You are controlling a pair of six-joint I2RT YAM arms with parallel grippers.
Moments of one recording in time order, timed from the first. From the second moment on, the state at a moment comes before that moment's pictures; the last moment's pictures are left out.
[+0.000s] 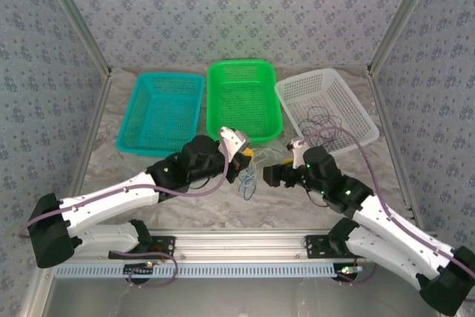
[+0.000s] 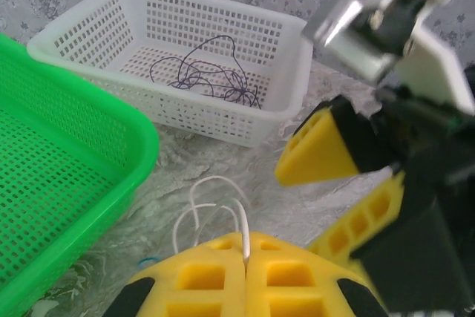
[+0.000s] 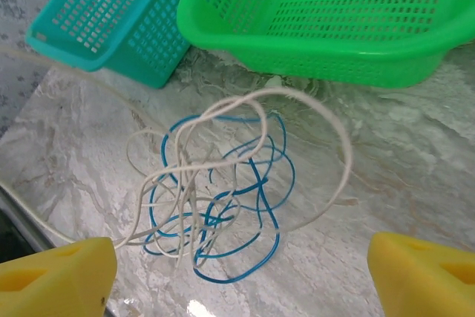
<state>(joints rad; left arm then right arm) -1.04 1.14 0.83 -0.03 0.04 -0.15 0.76 0.75 0.55 -0.34 -0.07 0.47</state>
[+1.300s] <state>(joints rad) -0.98 0.92 1.01 -0.03 0.04 -0.11 0.87 1.24 0.44 -0.06 0.22 0.77</state>
